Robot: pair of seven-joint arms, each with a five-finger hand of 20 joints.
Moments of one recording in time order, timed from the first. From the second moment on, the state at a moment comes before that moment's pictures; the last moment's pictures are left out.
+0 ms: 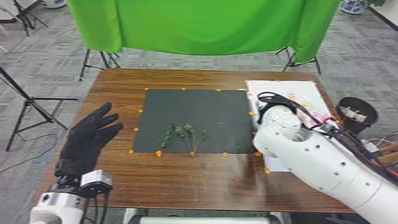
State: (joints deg) left arm 133.0 -31.1 -85.4 -130.0 24.1 26.7 36.4; right arm -55.6 -53.2 36.0 -94.0 -107.7 -1.0 72.6
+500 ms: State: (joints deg) left arm 132.4 -31.6 -85.0 -129.8 24.3 26.2 35.9; right arm -55.3 -52.0 32.2 -92.1 -112.3 6.5 71.1
